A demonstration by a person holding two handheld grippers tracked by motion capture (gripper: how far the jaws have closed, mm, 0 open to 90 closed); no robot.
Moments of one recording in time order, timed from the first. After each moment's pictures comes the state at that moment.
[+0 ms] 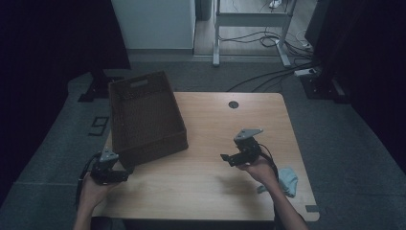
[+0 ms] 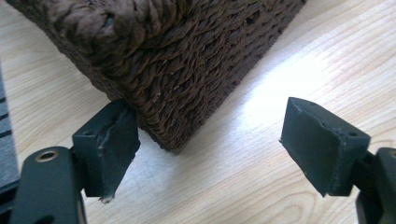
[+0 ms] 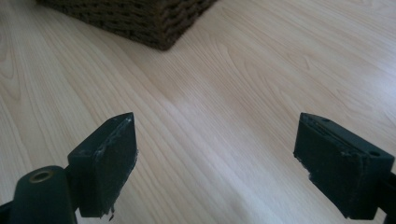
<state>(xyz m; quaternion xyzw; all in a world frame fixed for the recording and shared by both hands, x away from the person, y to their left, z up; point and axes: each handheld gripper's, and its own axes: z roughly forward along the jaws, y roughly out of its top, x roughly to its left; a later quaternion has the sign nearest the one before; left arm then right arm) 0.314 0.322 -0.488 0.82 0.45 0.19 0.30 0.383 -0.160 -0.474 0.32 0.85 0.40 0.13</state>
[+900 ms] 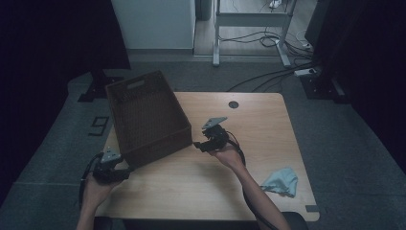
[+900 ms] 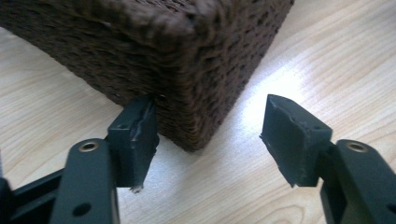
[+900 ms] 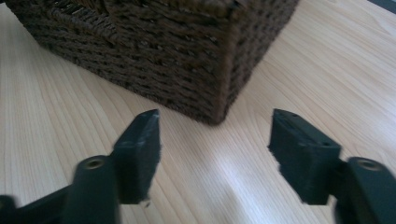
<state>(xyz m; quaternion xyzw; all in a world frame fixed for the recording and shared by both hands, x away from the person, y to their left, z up) 0.313 0.318 -0.486 0.81 0.44 0.20 0.33 0.437 -0.064 -0.481 0.27 0.86 0.41 0.12</state>
